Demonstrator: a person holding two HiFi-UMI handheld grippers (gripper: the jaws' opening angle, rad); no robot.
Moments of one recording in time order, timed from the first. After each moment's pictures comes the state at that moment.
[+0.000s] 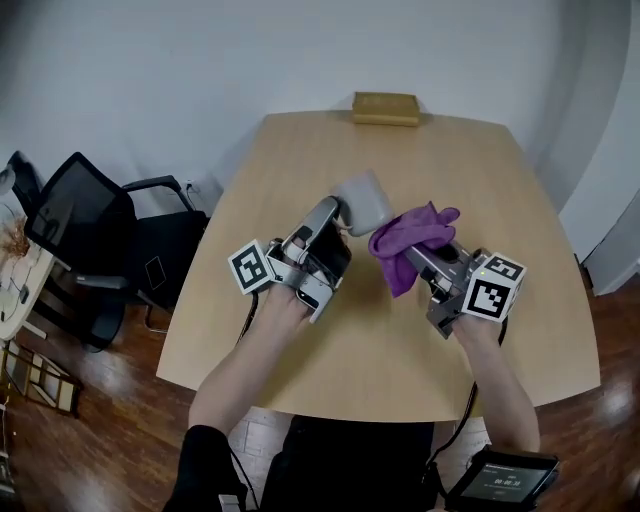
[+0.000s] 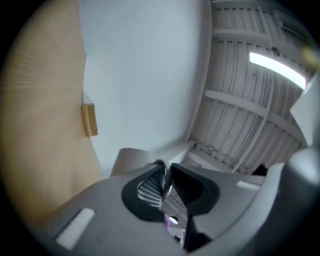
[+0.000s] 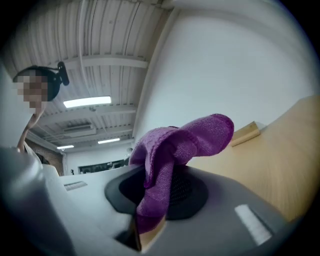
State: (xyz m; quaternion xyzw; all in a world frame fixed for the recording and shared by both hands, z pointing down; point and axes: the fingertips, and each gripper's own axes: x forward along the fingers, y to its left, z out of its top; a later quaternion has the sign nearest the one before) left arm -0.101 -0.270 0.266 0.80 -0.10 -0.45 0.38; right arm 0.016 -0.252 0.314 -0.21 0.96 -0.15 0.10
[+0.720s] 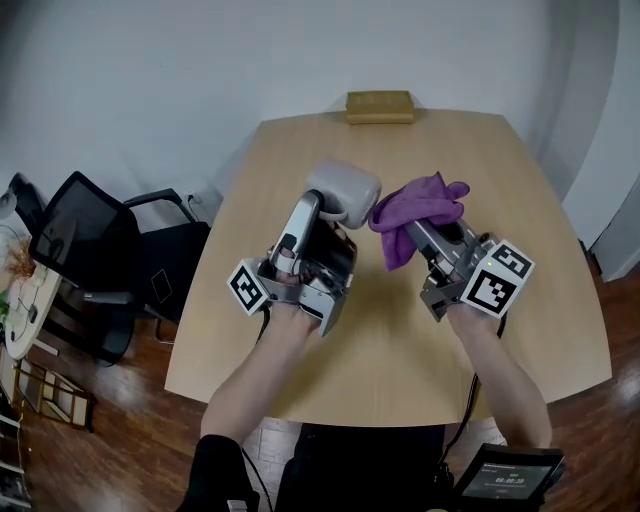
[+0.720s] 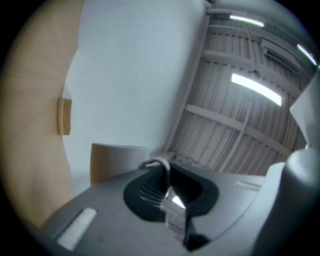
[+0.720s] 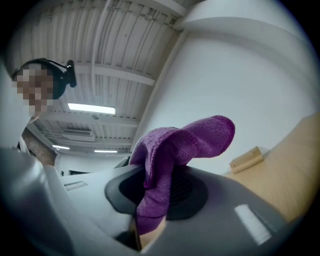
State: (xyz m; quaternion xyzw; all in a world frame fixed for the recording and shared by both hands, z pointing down) left arm -0.109 -0.235 0.210 0.77 -0.02 -0.55 0.32; right arm 0.024 -0.256 0.254 -0.24 0.95 -0.08 0.20
